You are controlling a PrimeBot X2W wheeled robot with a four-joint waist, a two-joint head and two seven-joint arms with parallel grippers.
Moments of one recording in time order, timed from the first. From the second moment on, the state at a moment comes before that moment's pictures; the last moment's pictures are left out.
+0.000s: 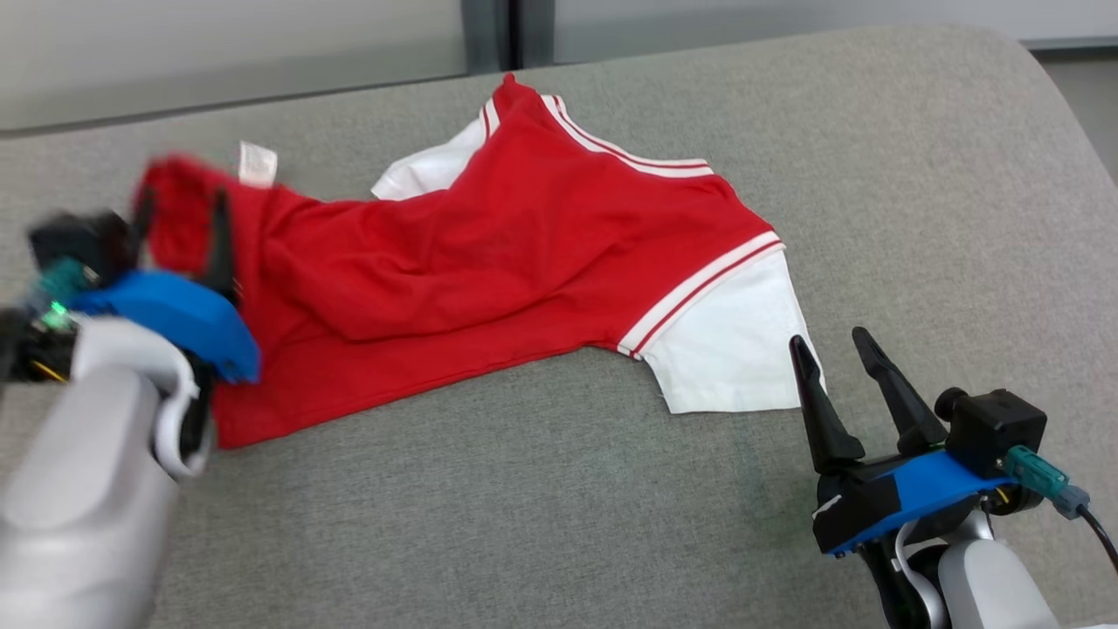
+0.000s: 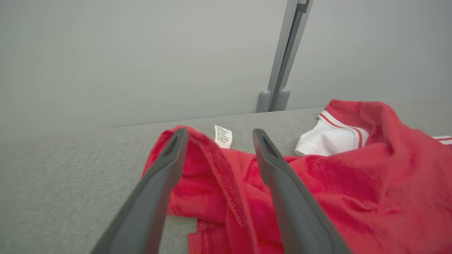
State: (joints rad) left arm -0.72 0.42 -0.47 0.72 -0.63 0.01 -0.14; right arm -0.18 -0.05 0.07 0.14 0.25 0.13 -0.06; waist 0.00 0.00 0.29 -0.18
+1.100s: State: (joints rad) left arm -0.03 0.22 -0.20 0.26 -0.45 0.01 -0.26; right arm -0.03 -0.05 -0.08 0.12 0.20 0.13 -0.03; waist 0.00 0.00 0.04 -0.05
